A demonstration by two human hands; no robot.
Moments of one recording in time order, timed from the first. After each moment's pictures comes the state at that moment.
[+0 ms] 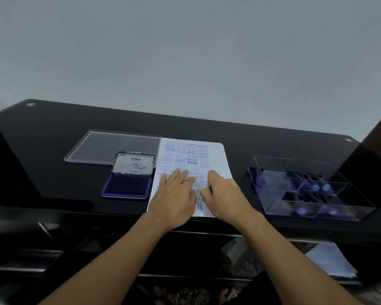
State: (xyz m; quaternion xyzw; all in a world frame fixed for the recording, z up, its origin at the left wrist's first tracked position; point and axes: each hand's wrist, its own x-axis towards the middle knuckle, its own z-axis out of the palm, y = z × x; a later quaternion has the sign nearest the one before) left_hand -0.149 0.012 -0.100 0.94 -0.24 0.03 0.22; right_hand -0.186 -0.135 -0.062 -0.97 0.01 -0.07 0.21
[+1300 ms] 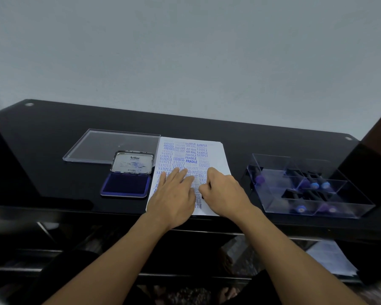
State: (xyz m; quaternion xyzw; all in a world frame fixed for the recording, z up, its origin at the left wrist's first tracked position) left_hand -0.150 0.012 -0.101 0.95 -0.24 0.04 0.21; right_hand -0.184 -0.133 -0.055 -0.98 0.04 -0.06 0.19
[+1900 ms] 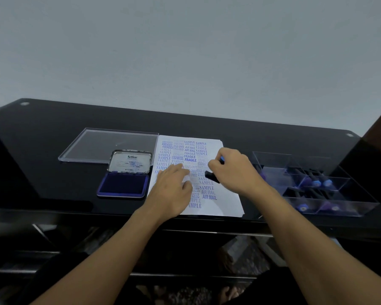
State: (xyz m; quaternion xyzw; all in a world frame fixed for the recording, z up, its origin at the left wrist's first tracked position) left_hand -0.143 0.014 -0.084 0.92 -0.20 0.01 0.34; right_hand -0.167 -0.152 -0.016 -0.95 0.06 -0.09 0.28
